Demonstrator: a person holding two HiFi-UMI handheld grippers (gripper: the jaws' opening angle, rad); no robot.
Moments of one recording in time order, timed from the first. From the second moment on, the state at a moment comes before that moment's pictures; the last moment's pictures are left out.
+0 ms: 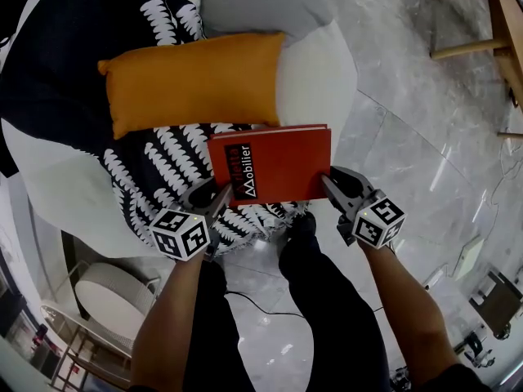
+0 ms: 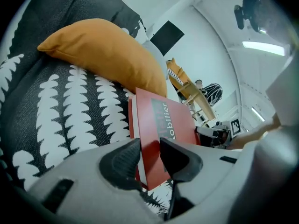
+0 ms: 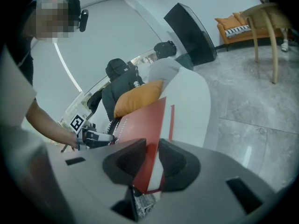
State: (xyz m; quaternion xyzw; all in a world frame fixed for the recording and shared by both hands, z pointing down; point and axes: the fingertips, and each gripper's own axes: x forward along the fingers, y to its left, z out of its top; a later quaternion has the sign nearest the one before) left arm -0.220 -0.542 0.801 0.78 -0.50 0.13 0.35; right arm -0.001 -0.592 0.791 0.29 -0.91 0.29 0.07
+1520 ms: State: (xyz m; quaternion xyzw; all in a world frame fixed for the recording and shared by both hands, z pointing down) left arm -0.245 -0.527 0.743 0.76 -0.55 0.17 0.31; right arm 0.015 -0.589 0.752 0.34 -0.90 0.23 0.12
